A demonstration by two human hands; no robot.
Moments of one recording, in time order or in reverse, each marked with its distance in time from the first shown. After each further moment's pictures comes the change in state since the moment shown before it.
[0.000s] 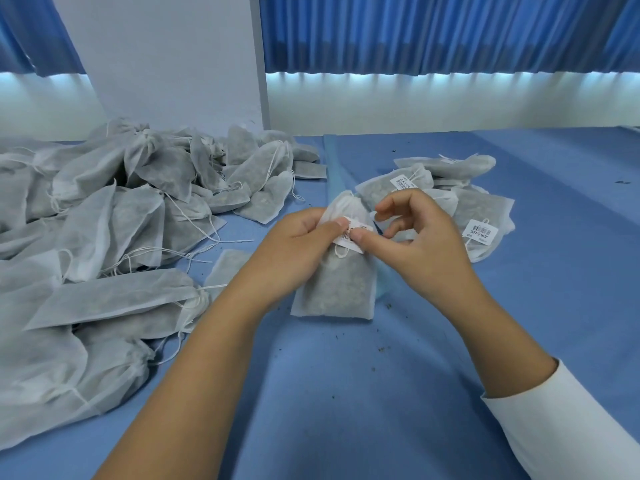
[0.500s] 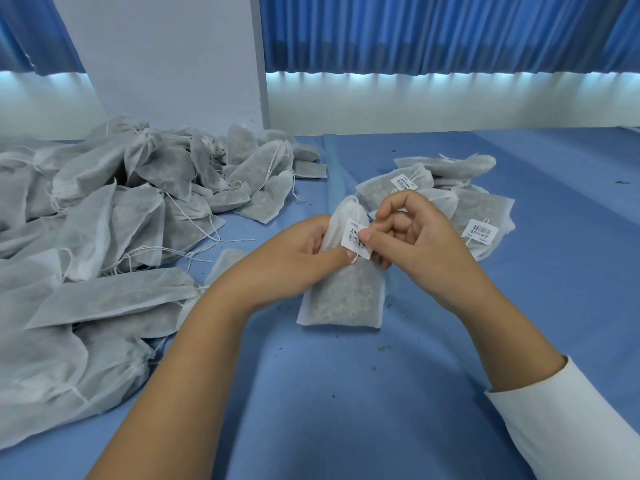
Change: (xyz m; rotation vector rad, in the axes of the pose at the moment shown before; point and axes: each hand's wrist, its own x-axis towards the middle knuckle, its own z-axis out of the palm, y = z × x) left_hand -0.008 -0.002 -0.011 0.023 -0.307 0.074; right_hand 0.003 -0.002 -0.006 0.233 -0.238 0.053
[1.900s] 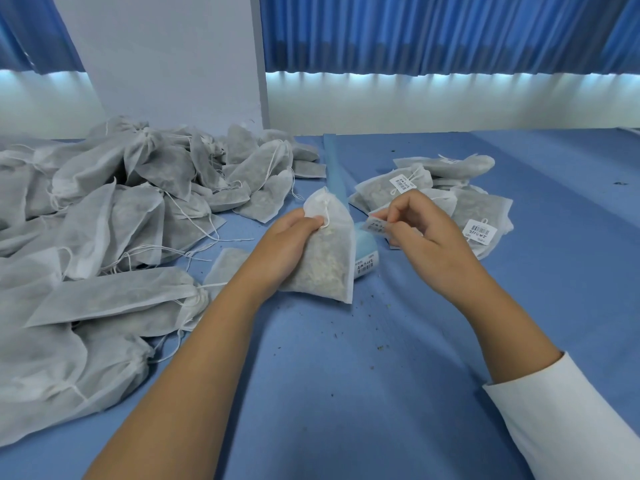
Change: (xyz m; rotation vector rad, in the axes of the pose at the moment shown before) left_hand 0.039 -0.042 -0.009 -0.112 0.391 -0.178; right_hand 0.004 0.014 -0.016 -0.295 0.083 -0.041
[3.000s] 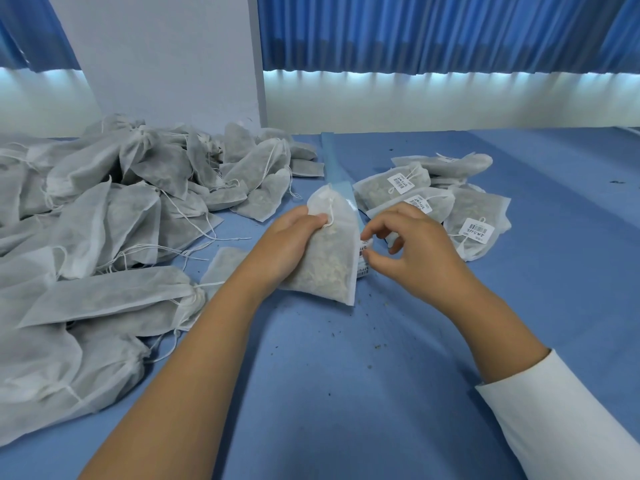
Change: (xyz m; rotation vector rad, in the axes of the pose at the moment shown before) left_hand -0.001 0.002 0.002 0.020 -0.039 0.046; right_hand 0.001 0.009 0.007 -0.417 -0.060 -0.150
